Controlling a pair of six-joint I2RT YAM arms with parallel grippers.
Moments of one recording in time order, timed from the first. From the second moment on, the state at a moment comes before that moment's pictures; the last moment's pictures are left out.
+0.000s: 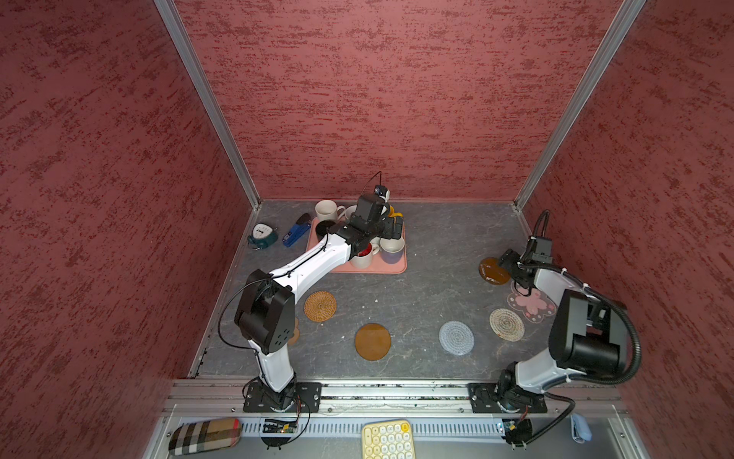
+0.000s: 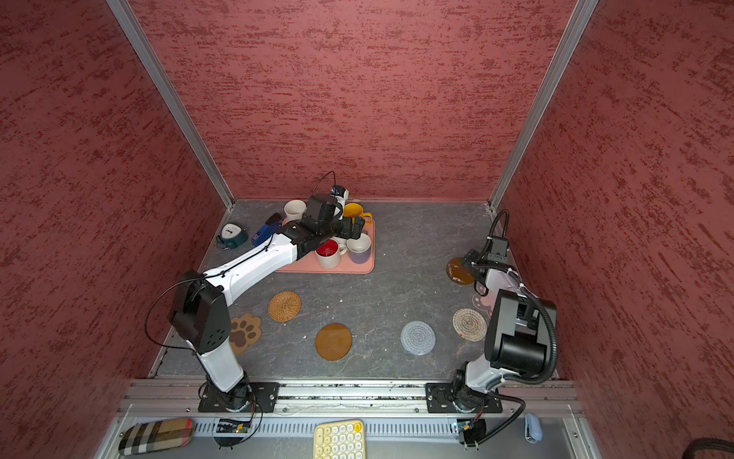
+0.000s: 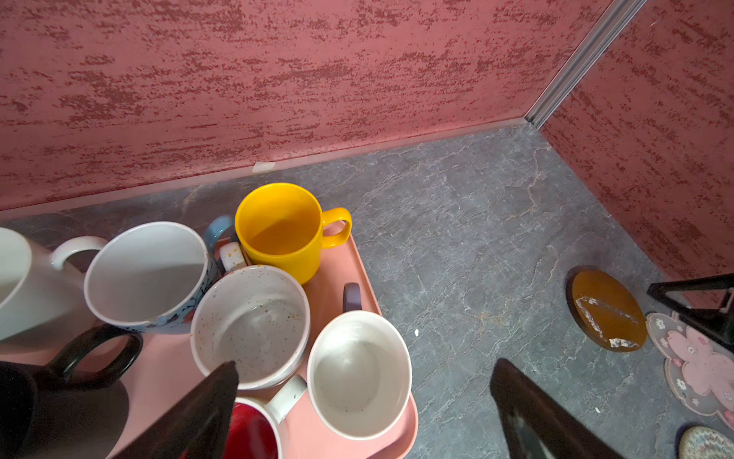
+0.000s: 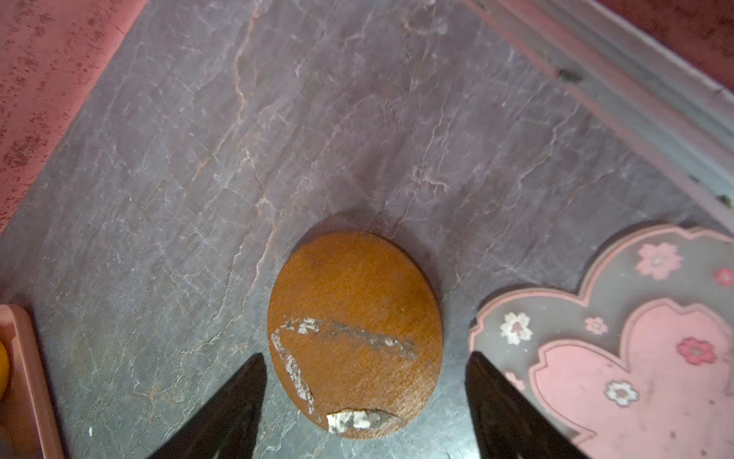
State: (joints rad) left arm -0.58 1.78 1.51 -0.26 -0.07 -0.25; right arm -0.31 1.58 0.88 -0.23 -0.11 0.53
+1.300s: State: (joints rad) left arm -0.49 1.79 1.46 -0.21 -0.05 -0.32; right arm -0.22 1.89 1.13 -0.24 -0.21 0.51
